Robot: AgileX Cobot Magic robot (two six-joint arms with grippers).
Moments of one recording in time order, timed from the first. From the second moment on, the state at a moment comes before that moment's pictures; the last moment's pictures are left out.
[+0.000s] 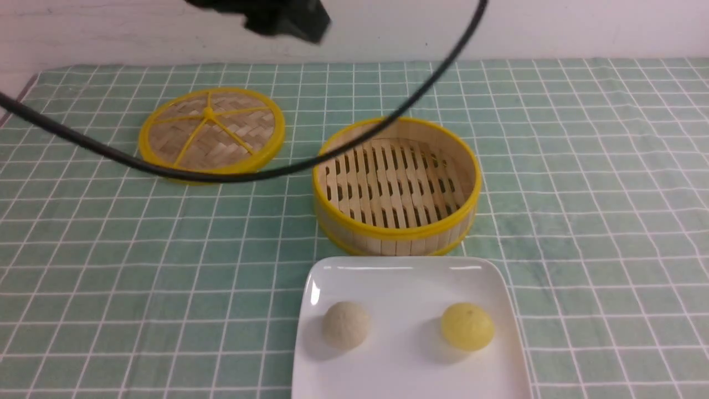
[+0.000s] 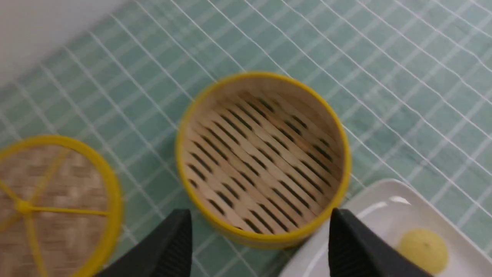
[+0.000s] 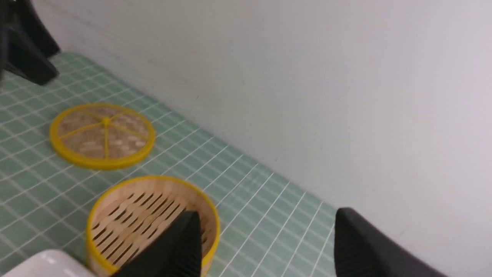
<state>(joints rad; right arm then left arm) 0.36 0.77 -1.39 0.06 0.84 -0.33 -0.43 1.47 -1.82 -0.16 1.05 0.31</state>
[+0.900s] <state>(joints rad) 0.36 0.36 -1.19 -0.02 1.09 -0.14 -0.43 1.25 -1.84 0.11 0.99 0.09</state>
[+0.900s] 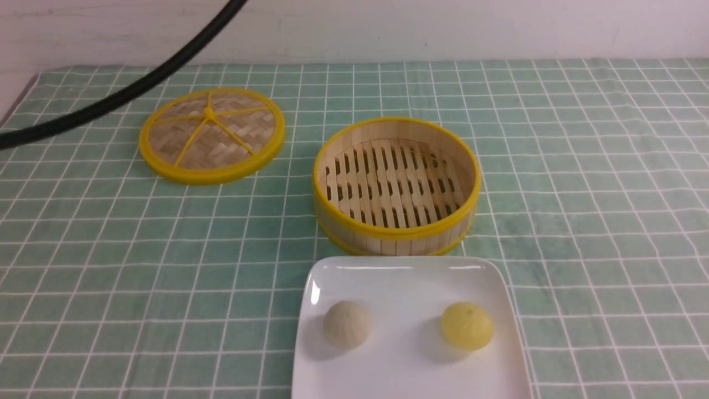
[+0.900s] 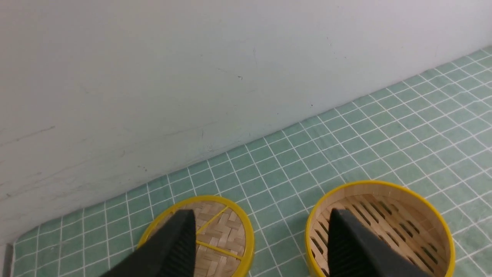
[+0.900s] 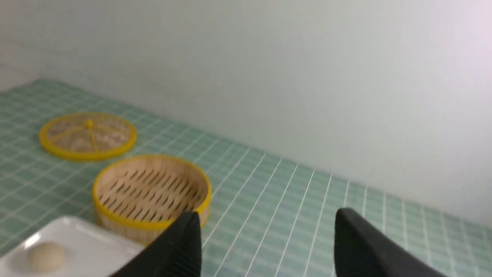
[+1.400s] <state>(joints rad) 0.36 0.38 -0.53 0.13 0.32 -0.13 -0.43 1.27 -1.84 0.05 1.03 0.09</state>
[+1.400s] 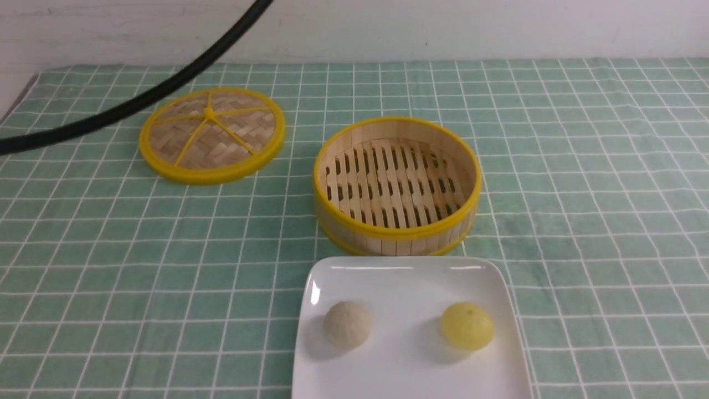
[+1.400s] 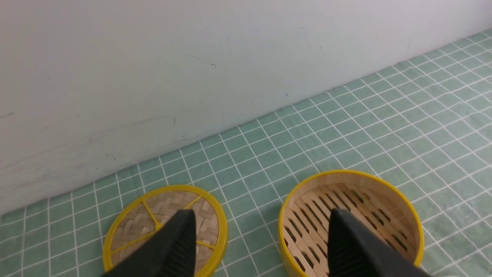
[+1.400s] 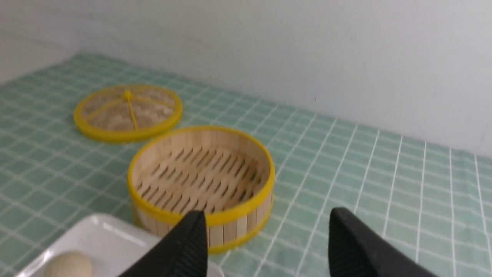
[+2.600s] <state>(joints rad) 0.36 -0.02 -0.33 0.01 0.69 -0.13 -0.43 1.27 -1.84 0.01 1.08 0.09</state>
